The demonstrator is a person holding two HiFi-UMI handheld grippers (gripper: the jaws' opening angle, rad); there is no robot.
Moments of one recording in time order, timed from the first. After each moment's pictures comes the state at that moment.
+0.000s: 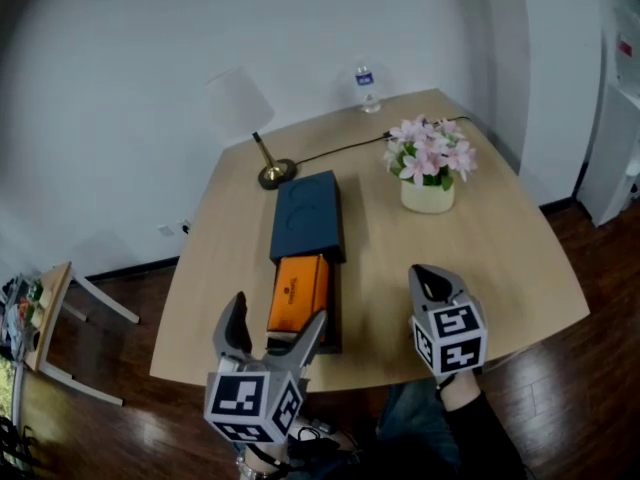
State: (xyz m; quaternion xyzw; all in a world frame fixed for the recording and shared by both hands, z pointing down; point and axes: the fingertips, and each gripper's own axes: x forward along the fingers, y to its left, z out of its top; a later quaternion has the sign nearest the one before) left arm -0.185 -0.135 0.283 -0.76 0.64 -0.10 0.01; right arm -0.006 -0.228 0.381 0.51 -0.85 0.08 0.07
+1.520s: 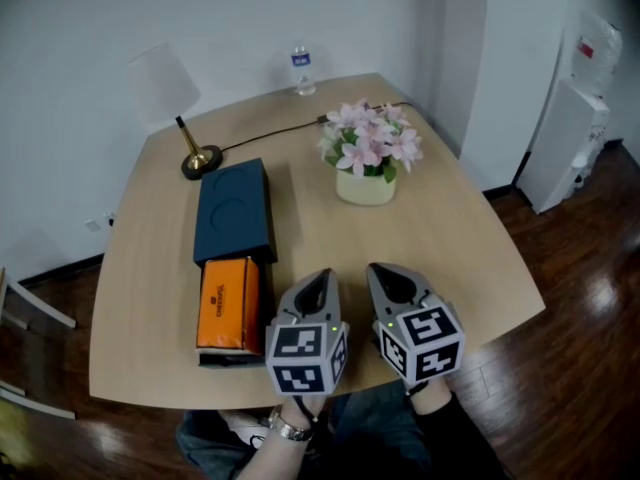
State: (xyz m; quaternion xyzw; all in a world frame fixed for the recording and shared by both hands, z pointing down) left arm -0.045 -0.237 0.391 -0.83 0.54 -0.09 -0.11; right arm 0.022 -0.230 0.382 0.52 -0.85 0.10 0.08
